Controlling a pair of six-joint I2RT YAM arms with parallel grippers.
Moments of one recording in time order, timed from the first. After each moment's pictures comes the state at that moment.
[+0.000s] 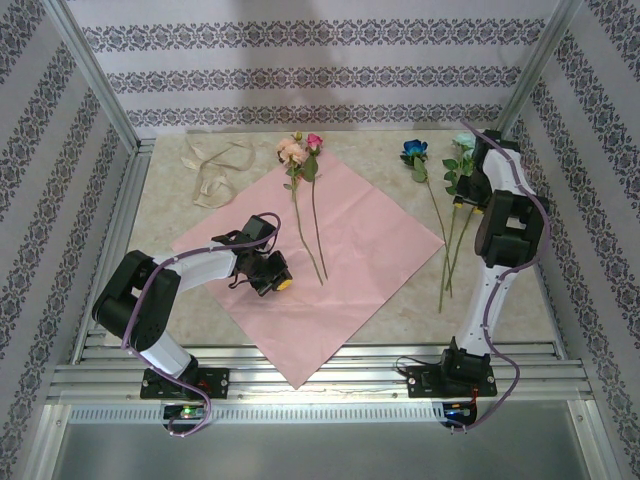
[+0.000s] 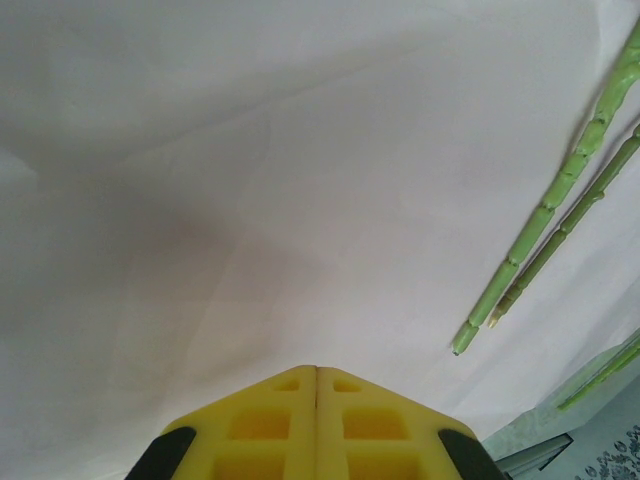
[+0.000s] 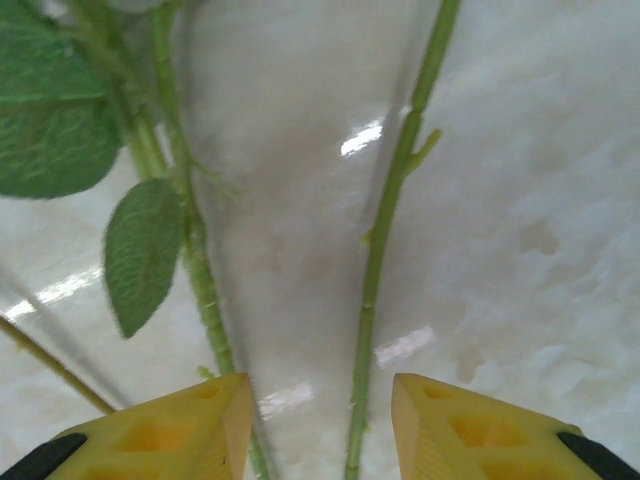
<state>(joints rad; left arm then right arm) -0.48 1.61 0.82 -0.39 0.42 -1.15 -0.26 2.28 1.95 -1.12 0.06 0.23</state>
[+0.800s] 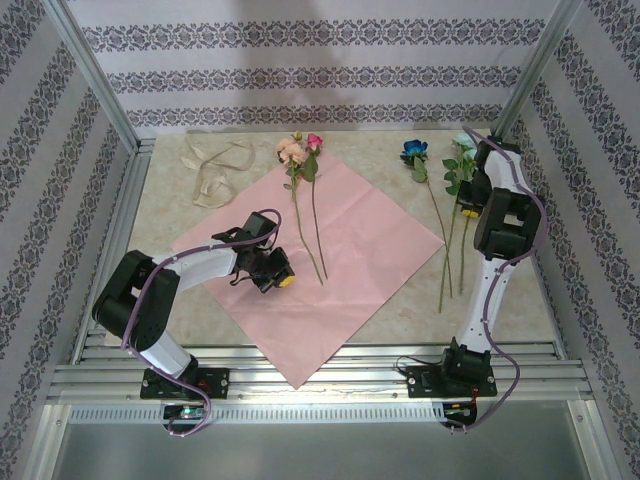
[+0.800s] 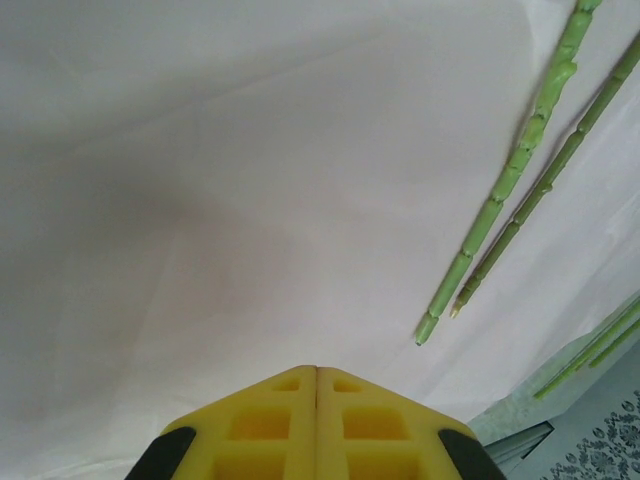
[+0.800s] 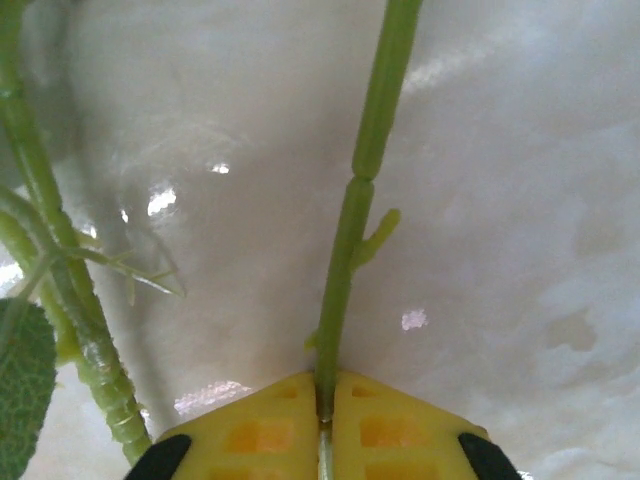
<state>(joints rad) -0.48 1.61 0.85 -0.39 0.44 -1.16 -0.29 2.43 2.09 -1.19 0.04 0.15</state>
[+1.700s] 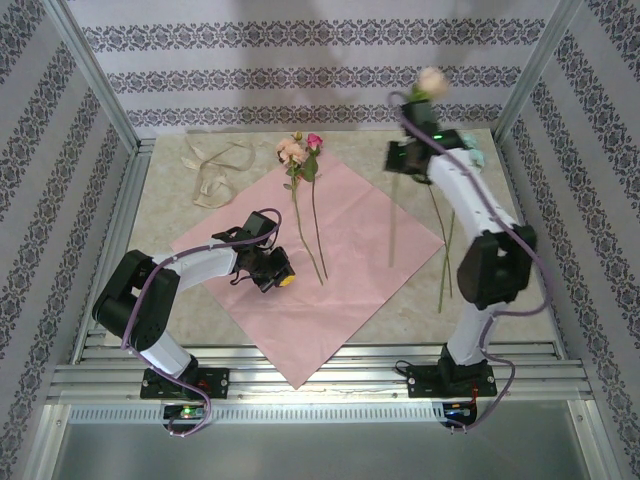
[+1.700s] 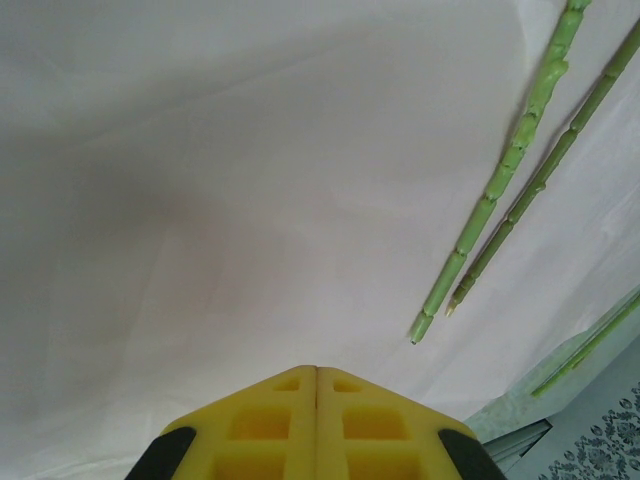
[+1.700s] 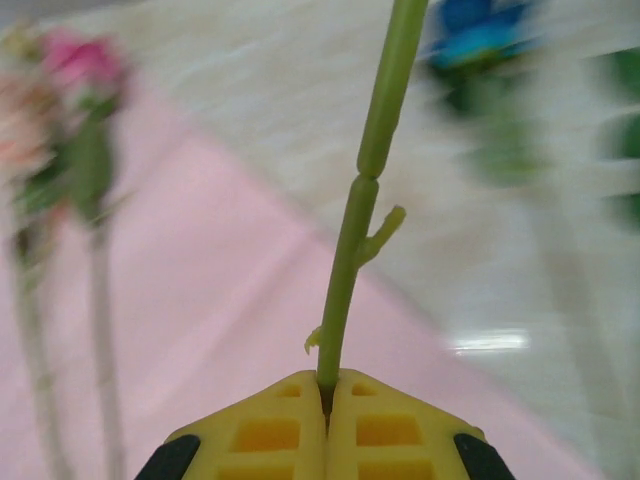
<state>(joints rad) -0.48 1.61 0.85 -0.39 0.45 -1.16 0.27 1.90 1.81 -0.87 0.00 0.38</state>
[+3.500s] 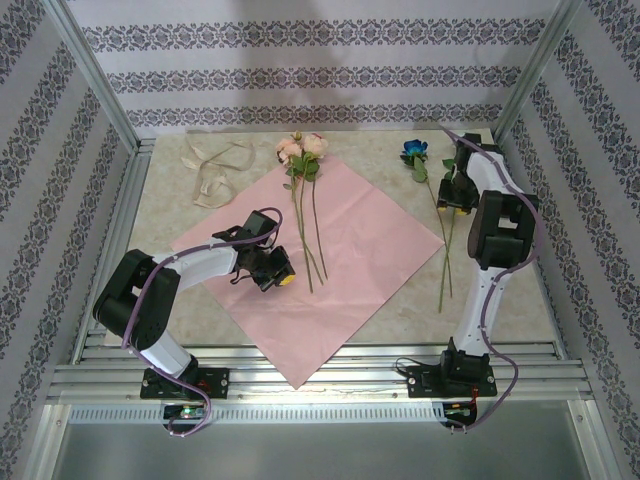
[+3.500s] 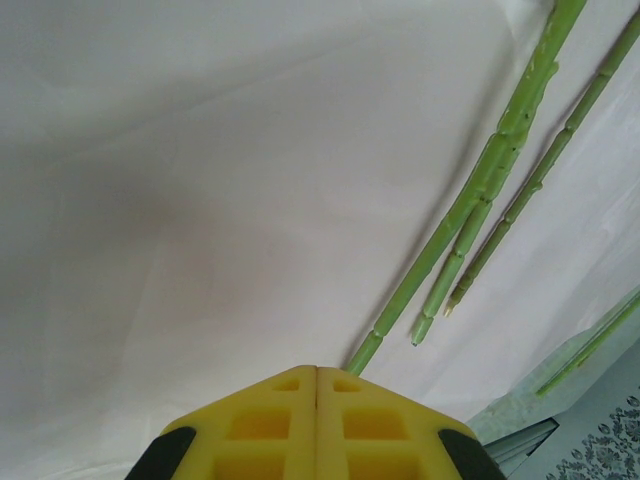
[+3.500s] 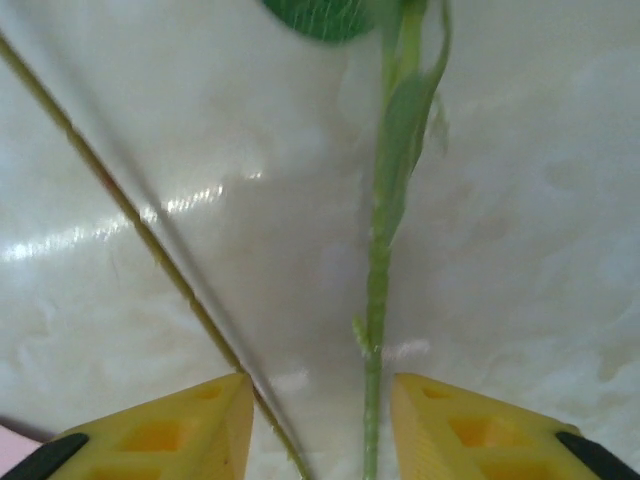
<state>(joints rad) -0.48 1.62 0.86 -0.40 0.44 -1.13 -0.17 2.25 1.88 -1.07 0.02 0.16</state>
